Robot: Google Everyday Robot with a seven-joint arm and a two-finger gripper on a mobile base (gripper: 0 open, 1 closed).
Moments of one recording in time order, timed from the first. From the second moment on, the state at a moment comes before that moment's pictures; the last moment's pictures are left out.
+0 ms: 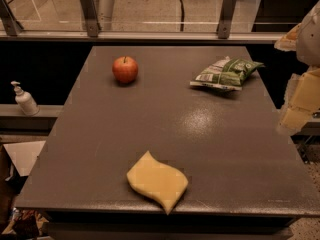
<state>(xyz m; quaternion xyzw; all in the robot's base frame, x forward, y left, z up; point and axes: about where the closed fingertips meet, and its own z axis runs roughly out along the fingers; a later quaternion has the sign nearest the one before) 0.438 -0.217 0.976 -0.60 0.78 -0.03 0.16</state>
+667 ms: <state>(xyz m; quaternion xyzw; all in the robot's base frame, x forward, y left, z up) 0.439 -0.213 0.972 -0.60 0.78 -0.03 0.16</state>
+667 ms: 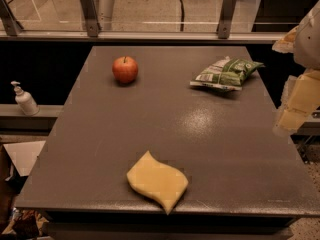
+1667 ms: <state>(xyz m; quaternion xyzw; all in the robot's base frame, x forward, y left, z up) 0.408 -0.179 0.911 -0.60 0.77 0.07 0.21</state>
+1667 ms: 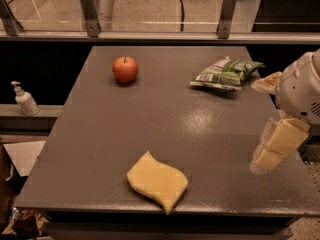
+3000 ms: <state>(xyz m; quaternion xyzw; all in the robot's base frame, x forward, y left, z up) 0.348 -0.085 0.854 -0.59 0.71 0.24 0.29</state>
